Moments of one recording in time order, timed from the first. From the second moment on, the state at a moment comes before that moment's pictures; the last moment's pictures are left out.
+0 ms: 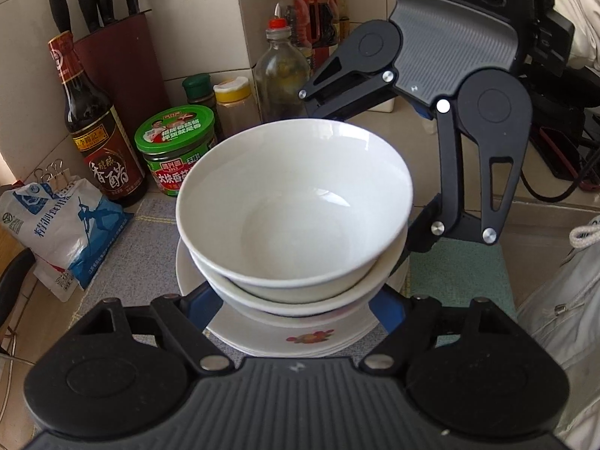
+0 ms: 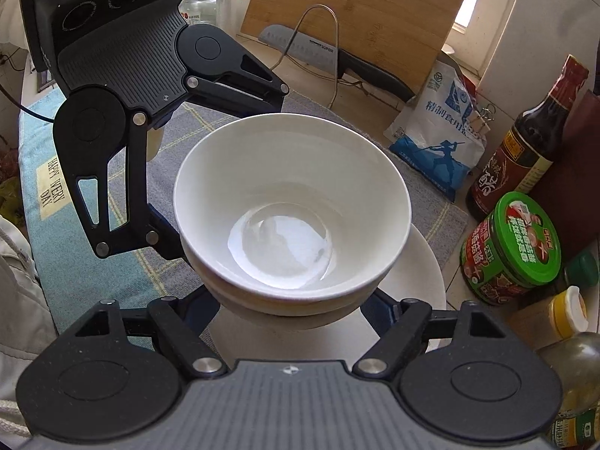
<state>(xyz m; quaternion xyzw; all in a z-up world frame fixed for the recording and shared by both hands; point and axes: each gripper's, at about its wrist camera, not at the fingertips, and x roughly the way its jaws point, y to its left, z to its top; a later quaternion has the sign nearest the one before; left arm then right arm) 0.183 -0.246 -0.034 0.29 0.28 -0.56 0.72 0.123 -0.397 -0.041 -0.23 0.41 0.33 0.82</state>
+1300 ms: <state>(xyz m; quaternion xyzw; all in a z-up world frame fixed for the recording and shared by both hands) 0.150 -0.196 -0.021 0.18 0.20 -0.47 0.84 0.087 -0.382 -0.030 -0.12 0.44 0.16 0.87</state>
